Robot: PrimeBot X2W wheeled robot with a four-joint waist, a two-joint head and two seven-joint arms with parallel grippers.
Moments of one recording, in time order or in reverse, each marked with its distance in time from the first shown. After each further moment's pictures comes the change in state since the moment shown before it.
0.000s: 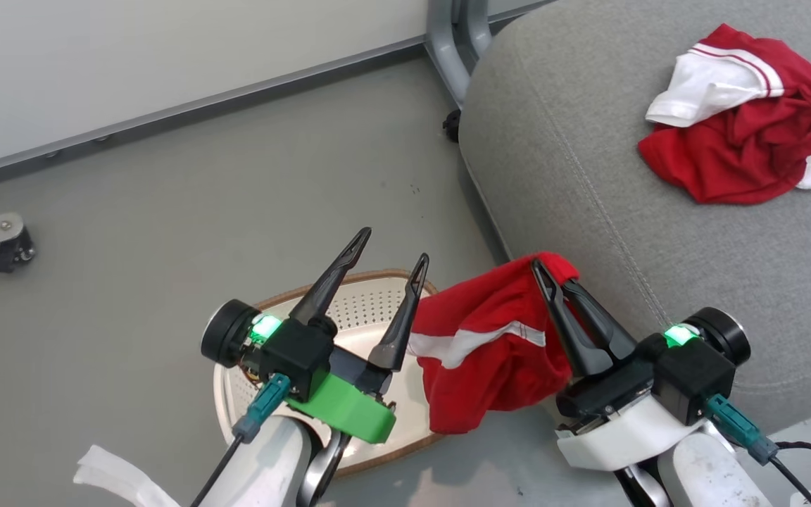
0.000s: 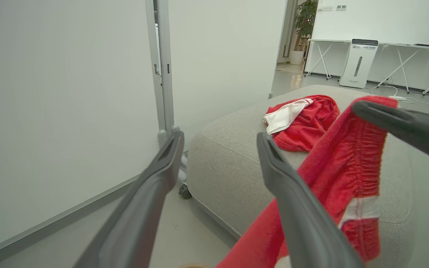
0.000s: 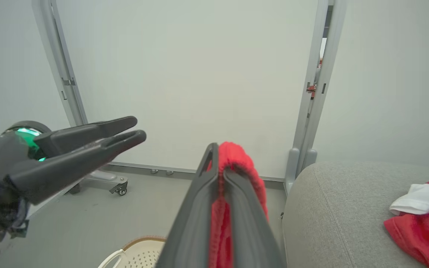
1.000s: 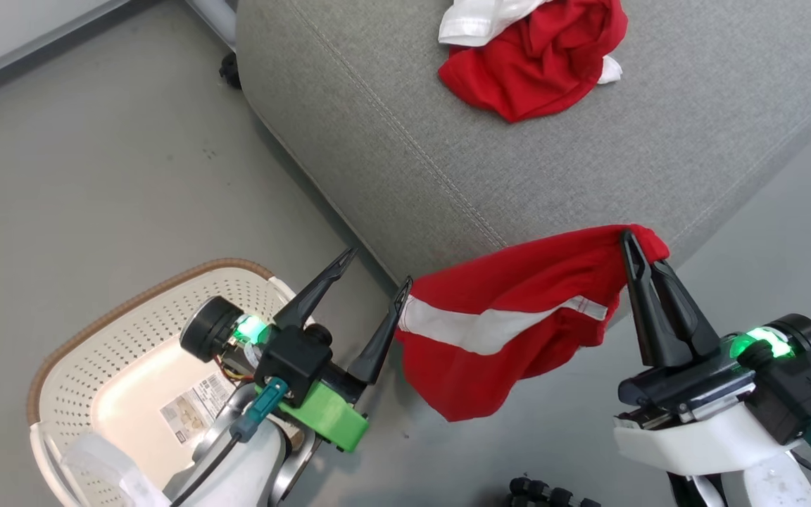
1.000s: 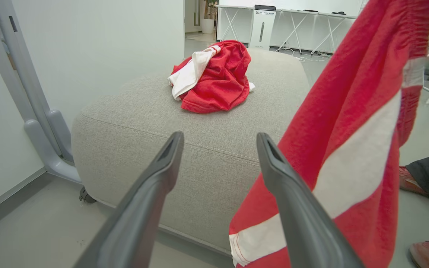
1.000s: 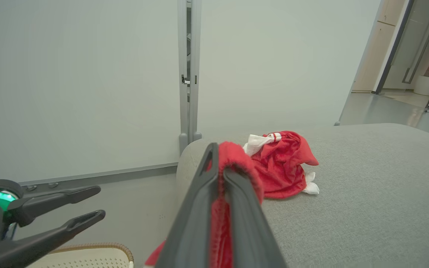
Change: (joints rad) left arm -0.033 0.123 -0.069 0.043 0.043 -0.014 0.000; right arm 0.094 0.045 -0.156 -0.197 0.012 0.000 0.000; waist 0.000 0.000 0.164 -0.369
